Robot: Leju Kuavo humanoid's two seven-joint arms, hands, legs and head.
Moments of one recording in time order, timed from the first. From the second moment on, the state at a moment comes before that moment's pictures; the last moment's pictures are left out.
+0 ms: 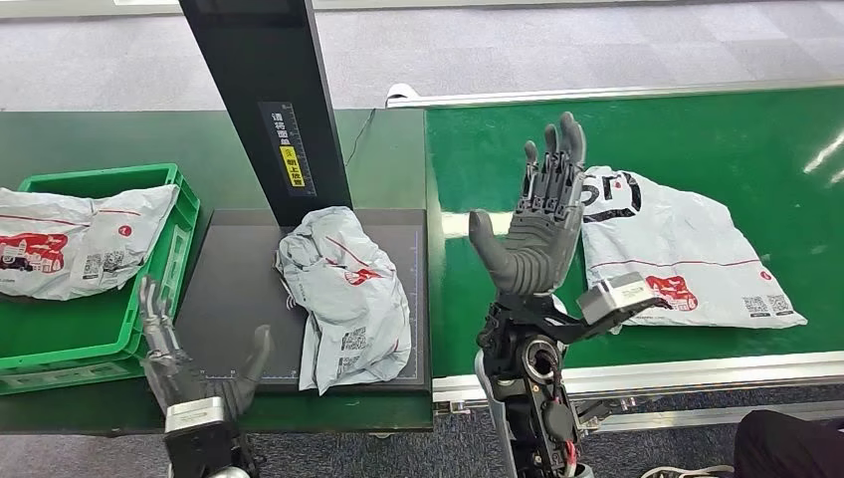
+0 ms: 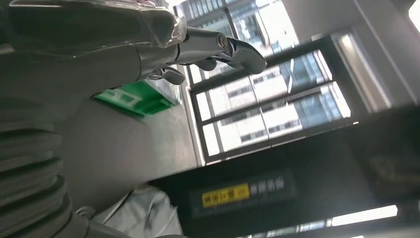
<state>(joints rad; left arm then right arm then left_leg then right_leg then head) 0.07 -0.26 -0.26 -1.43 -0.50 0.63 -0.64 -0.28 0.34 0.15 -1.27 -0.04 -0.07 -0.70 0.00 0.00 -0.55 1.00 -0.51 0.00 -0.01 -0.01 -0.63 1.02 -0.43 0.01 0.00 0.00</state>
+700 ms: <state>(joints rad) -0.06 -0.24 -0.41 -1.15 -0.81 0.54 -0.47 -0.14 0.33 0.15 -1.41 0.07 -0.15 -0.70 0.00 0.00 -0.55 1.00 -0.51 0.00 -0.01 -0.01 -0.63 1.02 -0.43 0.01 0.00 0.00</state>
